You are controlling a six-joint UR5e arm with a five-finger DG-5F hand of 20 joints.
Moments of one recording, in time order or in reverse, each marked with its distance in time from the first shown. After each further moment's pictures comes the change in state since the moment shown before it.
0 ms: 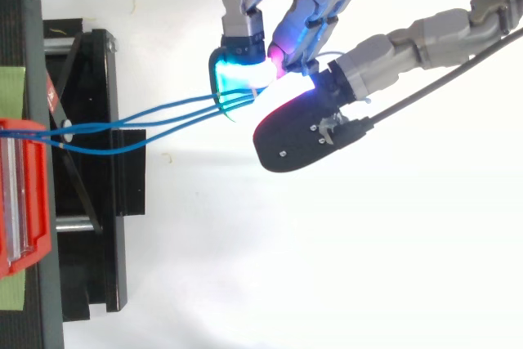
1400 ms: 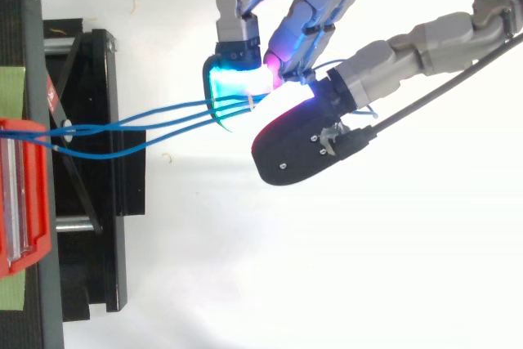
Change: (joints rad) arm 0.004 0.000 0.009 -0.002 0.000 0.051
